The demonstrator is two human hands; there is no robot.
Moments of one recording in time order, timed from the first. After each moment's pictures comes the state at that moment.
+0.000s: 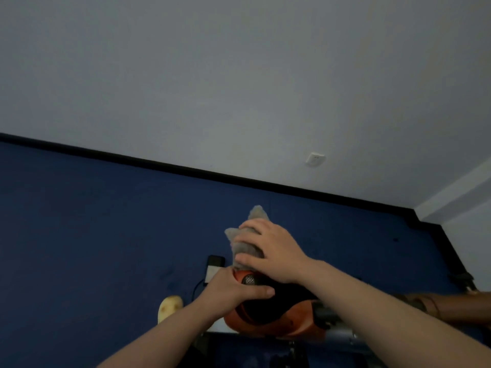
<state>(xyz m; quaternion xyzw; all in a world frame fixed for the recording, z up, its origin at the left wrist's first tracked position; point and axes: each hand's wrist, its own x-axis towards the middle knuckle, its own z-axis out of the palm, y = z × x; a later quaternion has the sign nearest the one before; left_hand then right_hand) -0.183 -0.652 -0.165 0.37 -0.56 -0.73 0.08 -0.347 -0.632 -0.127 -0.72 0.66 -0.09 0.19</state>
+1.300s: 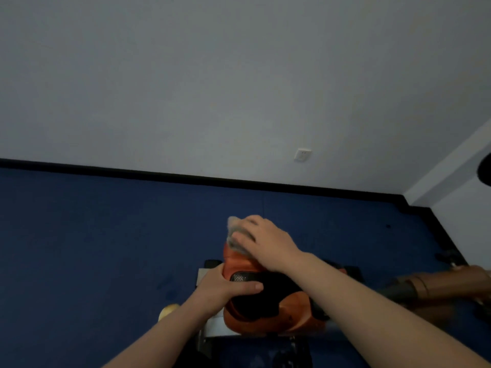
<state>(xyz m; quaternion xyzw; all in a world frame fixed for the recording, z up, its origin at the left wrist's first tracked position) -0.187 -0.649 -0.148 0.35 -0.55 -0.75 0.07 -0.350 -0.628 -0.131 -0.60 0.76 -0.09 0.22</state>
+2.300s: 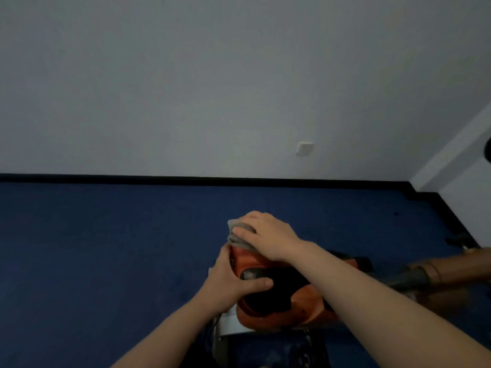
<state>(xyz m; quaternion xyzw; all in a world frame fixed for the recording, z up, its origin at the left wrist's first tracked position) -0.182 -0.660 -0.163 0.38 -0.66 -0.64 0.10 -0.349 -0.640 -0.130 -0.60 0.75 -0.12 0.25</state>
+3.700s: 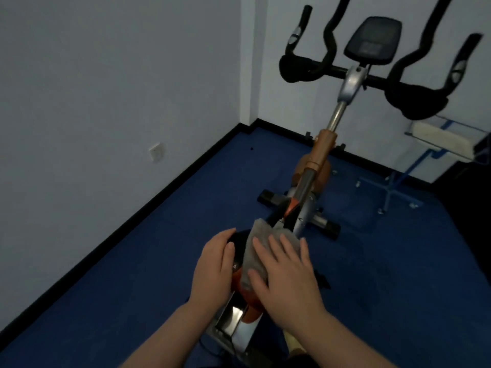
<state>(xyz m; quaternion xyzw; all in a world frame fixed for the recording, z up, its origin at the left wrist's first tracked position) -0.245 -0.762 -0.177 -0.02 -0.87 -0.49 0.03 -0.211 -0.611 -0.118 -0.07 0.99 -0.13 0.06</state>
